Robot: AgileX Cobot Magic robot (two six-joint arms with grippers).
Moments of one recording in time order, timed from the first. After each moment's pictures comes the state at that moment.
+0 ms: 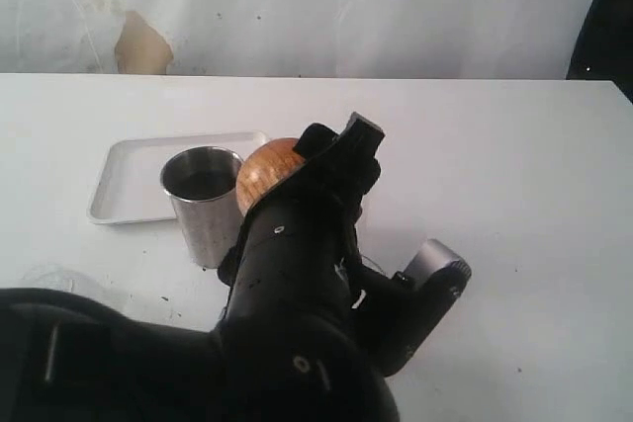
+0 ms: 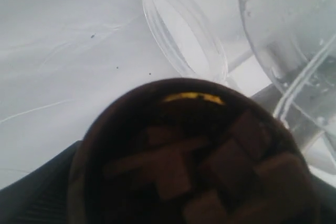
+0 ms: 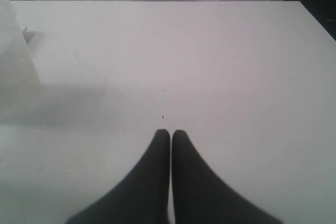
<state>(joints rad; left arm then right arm) -1.40 1.73 -1.08 1.35 1.21 0.03 0.00 0.01 -0.01 -0.03 0.37 0.08</state>
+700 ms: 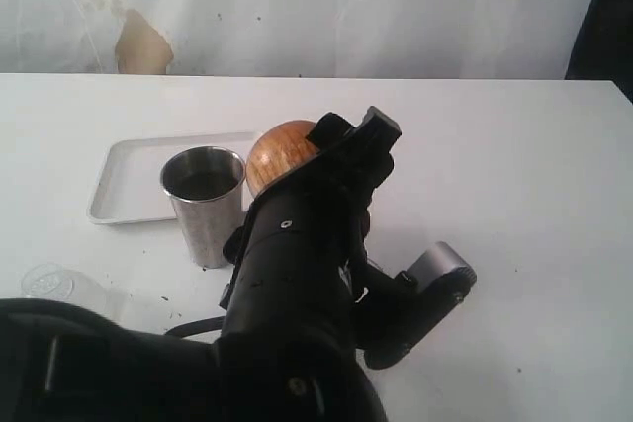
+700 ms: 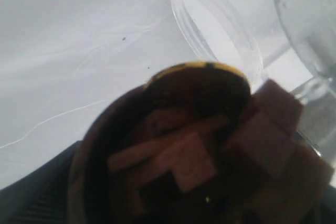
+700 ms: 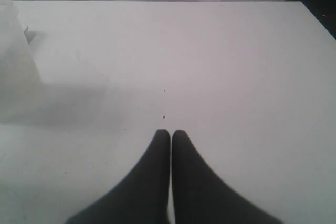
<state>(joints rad) -1.40 1.73 -1.05 1.48 1.21 0.03 0.00 0.01 -0.01 -0.03 0.37 0.08</state>
